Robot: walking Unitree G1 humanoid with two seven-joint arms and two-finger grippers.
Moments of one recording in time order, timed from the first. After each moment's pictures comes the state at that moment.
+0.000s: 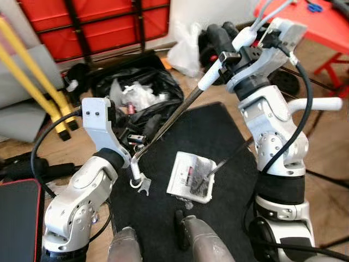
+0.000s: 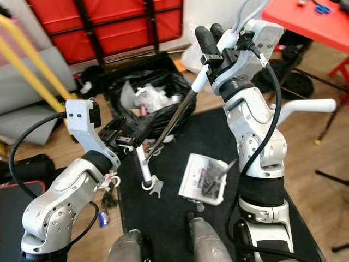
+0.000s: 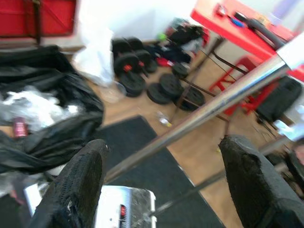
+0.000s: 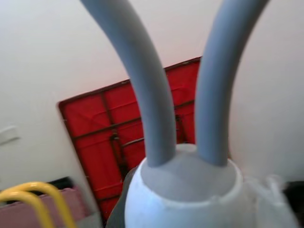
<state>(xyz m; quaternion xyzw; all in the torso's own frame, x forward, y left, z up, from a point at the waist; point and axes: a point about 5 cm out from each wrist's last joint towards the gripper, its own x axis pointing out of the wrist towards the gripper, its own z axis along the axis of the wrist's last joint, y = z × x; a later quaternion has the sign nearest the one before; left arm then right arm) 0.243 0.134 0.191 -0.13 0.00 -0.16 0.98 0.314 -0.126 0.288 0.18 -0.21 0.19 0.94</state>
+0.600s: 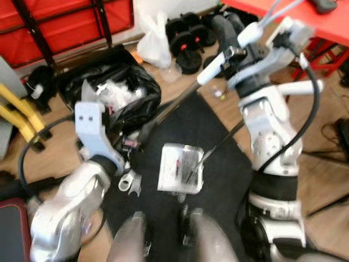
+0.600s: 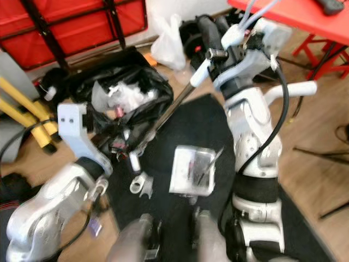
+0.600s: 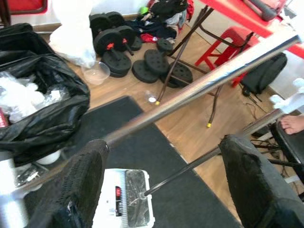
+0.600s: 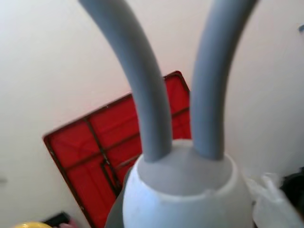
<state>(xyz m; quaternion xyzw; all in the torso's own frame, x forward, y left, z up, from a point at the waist) 0.237 0.136 0.195 -0.13 0.01 -0.16 0.98 0.317 -0.126 0.294 0.26 -0.25 0.21 0.91</state>
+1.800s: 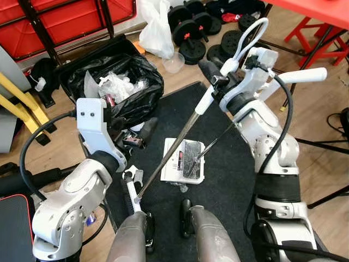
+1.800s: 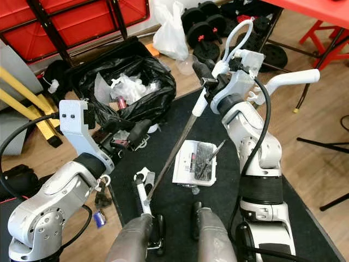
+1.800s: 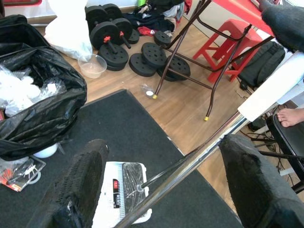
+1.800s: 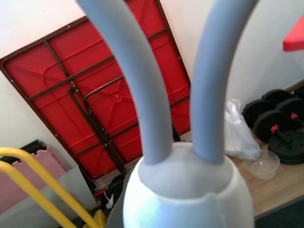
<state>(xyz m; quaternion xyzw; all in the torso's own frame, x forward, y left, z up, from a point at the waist) 0.237 0.139 0.199 -0.13 0.01 -0.16 0.98 0.335 -0.133 0.240 0.20 -0.09 0.20 0.96</state>
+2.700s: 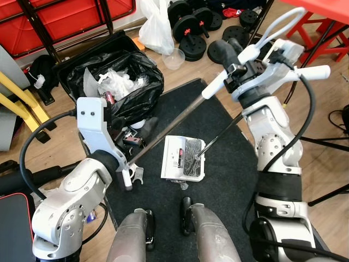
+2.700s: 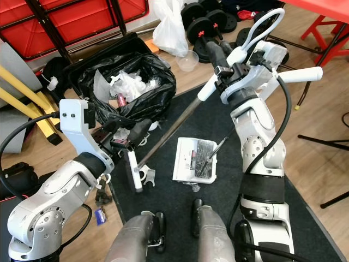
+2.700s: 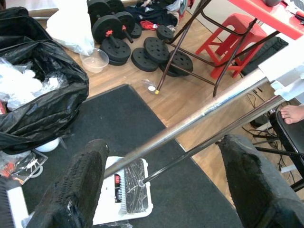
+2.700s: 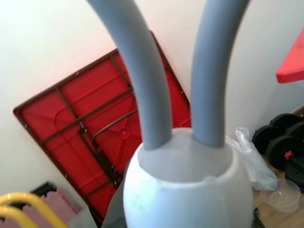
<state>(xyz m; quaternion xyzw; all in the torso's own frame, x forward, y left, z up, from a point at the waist) 0.236 0.140 0.200 -0.12 0.02 -0.16 0.98 0.339 -0.153 0.260 0.27 -0.20 0.19 0.93</state>
